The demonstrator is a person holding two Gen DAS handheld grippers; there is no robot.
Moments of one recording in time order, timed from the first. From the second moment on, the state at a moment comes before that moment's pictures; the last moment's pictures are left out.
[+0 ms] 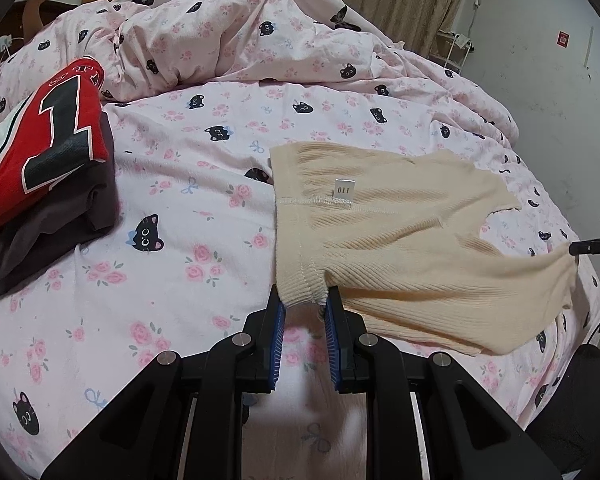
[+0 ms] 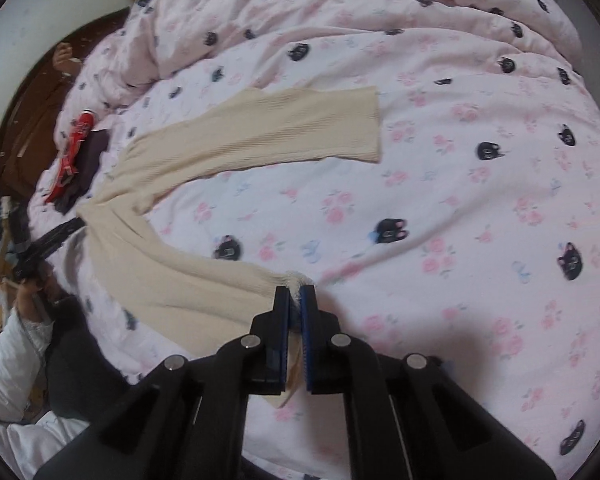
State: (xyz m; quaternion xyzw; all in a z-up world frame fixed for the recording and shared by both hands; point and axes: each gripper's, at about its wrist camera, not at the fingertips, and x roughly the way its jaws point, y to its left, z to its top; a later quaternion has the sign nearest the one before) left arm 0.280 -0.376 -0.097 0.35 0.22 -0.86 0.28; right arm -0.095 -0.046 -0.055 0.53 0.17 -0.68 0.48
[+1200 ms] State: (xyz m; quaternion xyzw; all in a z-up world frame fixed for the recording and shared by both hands) left arm 0.316 -0.404 -0.118 0.28 0.42 -0.83 0.22; right arm -0.001 0.002 -0.097 0.49 0.19 -0.71 0.47
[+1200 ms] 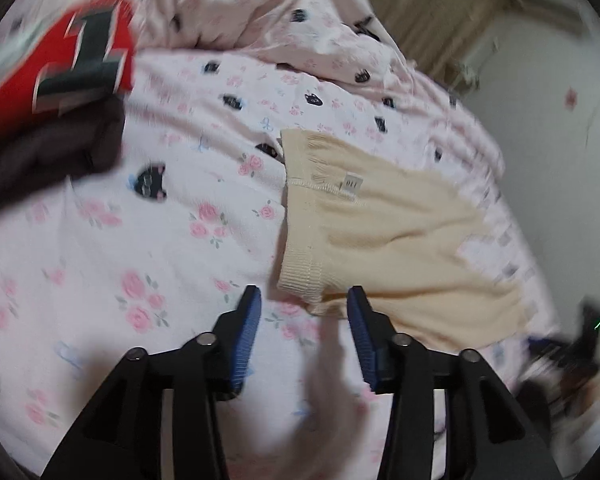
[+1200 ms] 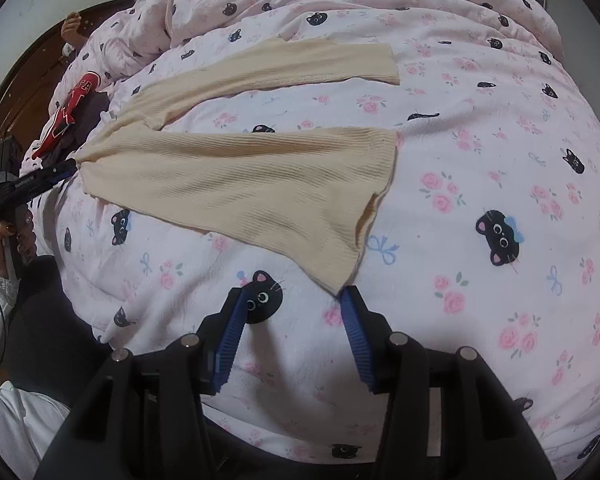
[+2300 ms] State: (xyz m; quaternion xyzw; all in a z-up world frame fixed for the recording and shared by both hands) left arm 0.323 -0.416 -0.133 0.19 0.60 -0.75 0.23; right arm 0.040 -0.011 -0.088 0.33 0.36 -0.75 0.44
